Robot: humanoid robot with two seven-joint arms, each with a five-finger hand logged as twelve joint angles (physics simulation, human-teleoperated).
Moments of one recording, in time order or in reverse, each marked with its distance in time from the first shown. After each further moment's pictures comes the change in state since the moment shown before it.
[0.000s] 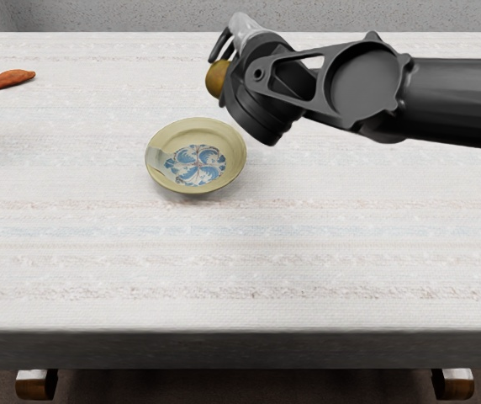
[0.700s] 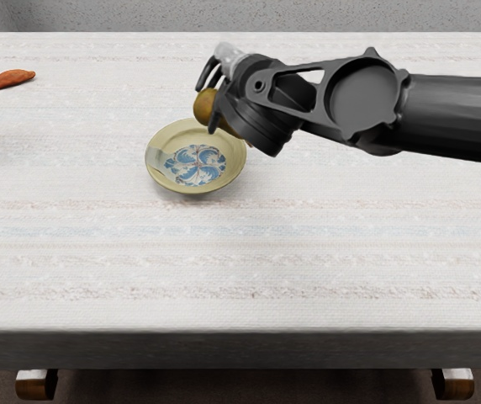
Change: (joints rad) left arm 0.000 0.000 0.000 0.000 0.000 0.000 0.000; right arm -0.072 0.000 0.068 0.010 -0.042 0.110 0.000
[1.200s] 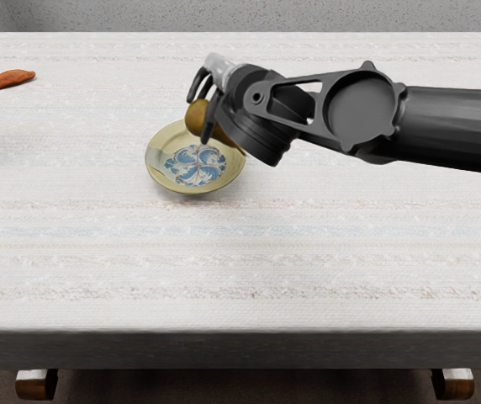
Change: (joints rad) left arm 0.002 0.000 0.000 0.000 0.000 0.000 0.000; right arm -0.038 0.000 0.053 0.017 -0.076 0.036 0.000
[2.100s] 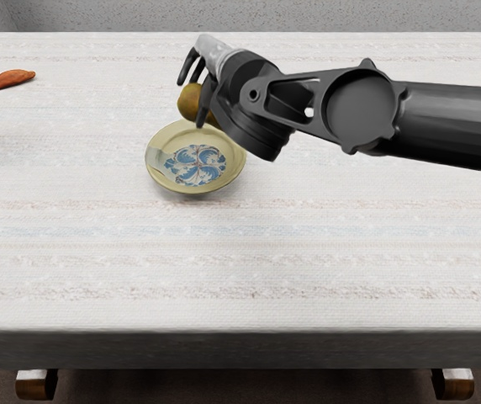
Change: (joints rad) left arm 0.003 0.000 0.000 0.000 0.000 0.000 0.000; right arm -0.001 0.000 0.038 -0.006 -0.114 0.006 -0.001
